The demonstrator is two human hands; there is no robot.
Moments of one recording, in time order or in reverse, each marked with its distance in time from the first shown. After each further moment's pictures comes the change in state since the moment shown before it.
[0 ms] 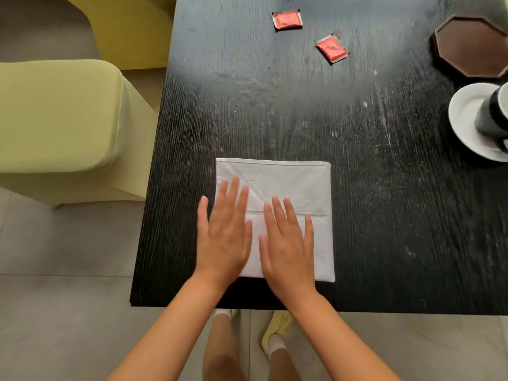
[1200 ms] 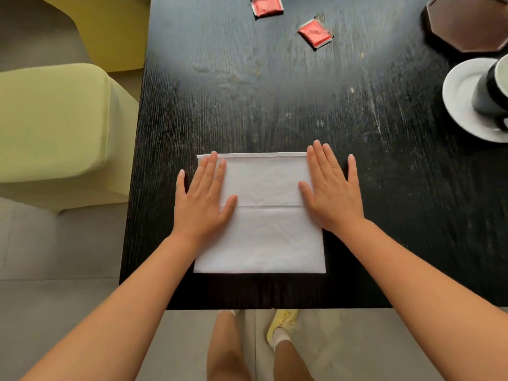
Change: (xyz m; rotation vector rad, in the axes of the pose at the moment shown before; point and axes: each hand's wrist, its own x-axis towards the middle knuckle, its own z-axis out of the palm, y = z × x) left_hand 0.054 -0.036 0.020 0.186 -0.220 -0.015; right_hand 0.082 0.125 -0.022 -0.294 -0.038 -0.007
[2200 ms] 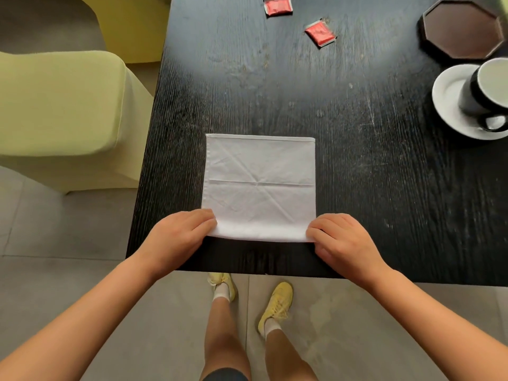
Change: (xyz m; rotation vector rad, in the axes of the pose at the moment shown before) left_hand -0.104 -0.020 -0.032 -0.058 0.089 0.532; right_hand -0.118 0.013 -0.017 0.131 0.247 -0.585
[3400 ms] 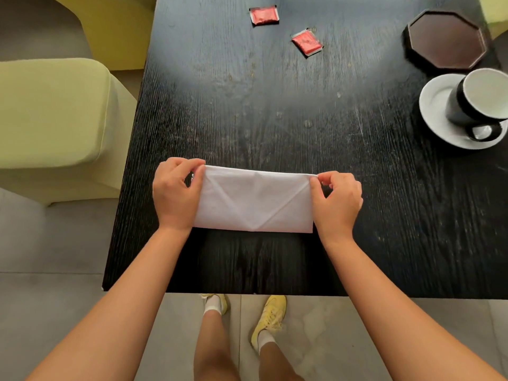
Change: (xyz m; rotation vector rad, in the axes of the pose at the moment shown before) left_hand 0.096 -0.016 0.009 -0.293 0.587 -0.760; right_hand 0.082 0.014 0.001 0.326 0.367 1.078
